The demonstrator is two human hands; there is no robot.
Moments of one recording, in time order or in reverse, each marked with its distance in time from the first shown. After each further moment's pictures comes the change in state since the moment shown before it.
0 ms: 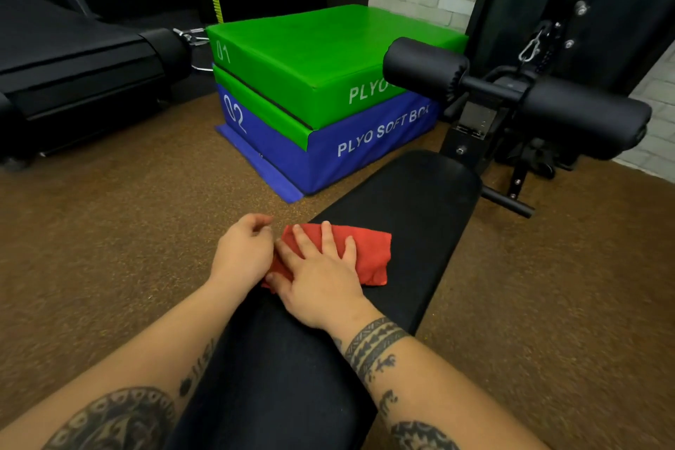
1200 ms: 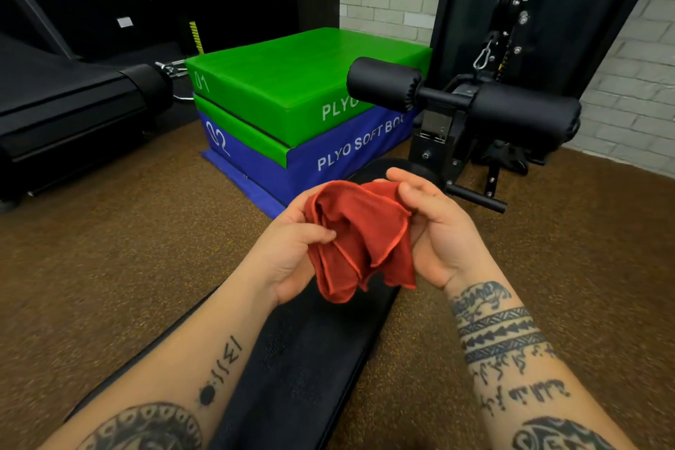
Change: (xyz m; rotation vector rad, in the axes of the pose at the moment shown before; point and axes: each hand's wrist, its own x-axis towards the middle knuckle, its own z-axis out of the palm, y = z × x) left_hand -0.093 0.112 0.022 -1.012 -0.681 0.017; right_hand -0.099 0.093 -0.146 1.978 0.364 0.026
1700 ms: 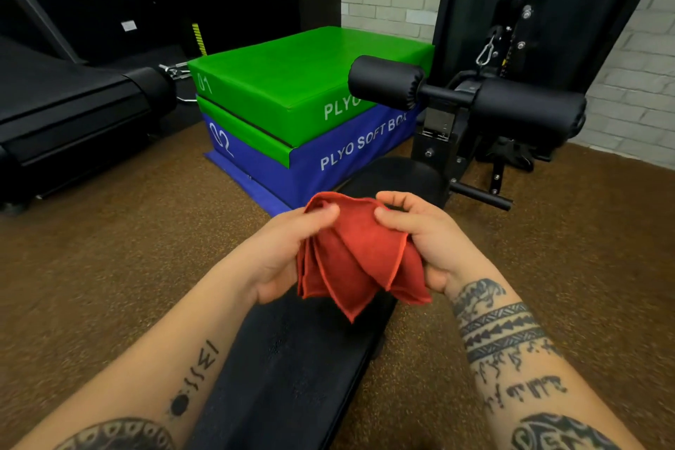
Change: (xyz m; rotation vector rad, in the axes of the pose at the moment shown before) left_hand -0.008 0.018 -0.004 0.244 -0.023 -0.246; right_hand 0.008 0.012 -0.009 -0.293 0.074 0.180
